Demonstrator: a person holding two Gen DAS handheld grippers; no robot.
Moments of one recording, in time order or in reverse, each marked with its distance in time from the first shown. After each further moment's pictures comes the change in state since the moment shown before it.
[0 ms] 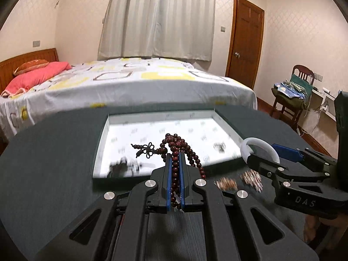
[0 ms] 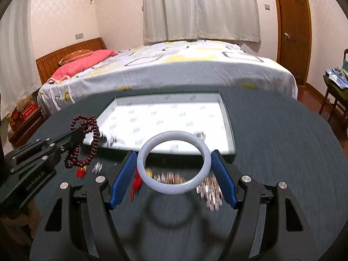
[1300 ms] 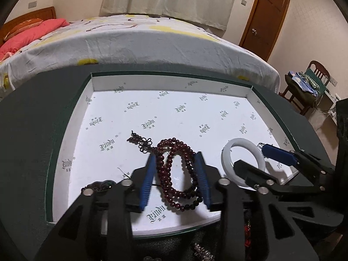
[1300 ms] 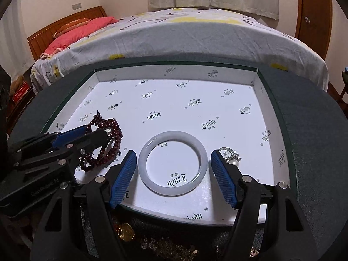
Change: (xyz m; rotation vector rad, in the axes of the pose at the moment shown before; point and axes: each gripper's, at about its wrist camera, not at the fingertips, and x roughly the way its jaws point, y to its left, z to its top) left arm 0.125 0.047 0.001 -0.133 0.267 -0.031; right arm 0.136 0.004 0.017 -0.044 0.233 0.026
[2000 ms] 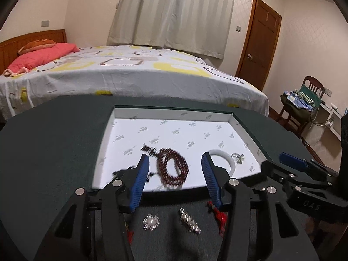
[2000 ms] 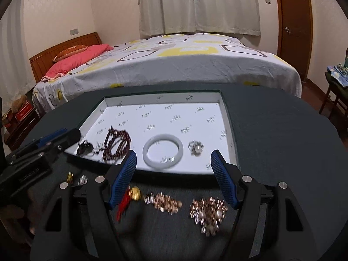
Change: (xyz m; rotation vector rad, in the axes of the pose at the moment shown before) left arm -0.096 -0.017 -0.027 0.013 -0.216 0.041; right arm -0.099 -0.013 -0.033 0.054 -0.174 -0.041
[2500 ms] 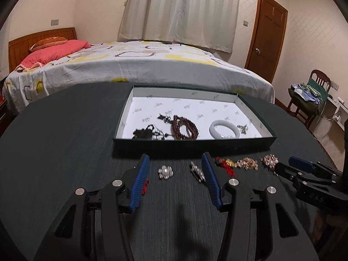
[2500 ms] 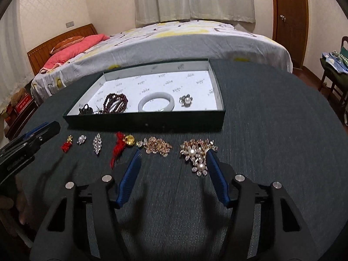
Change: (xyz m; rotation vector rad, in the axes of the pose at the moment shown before) left arm -0.037 0.001 -0.048 0.002 0.035 0.068; right arm -0.022 -0.009 -0.059 0.026 0.082 -0.011
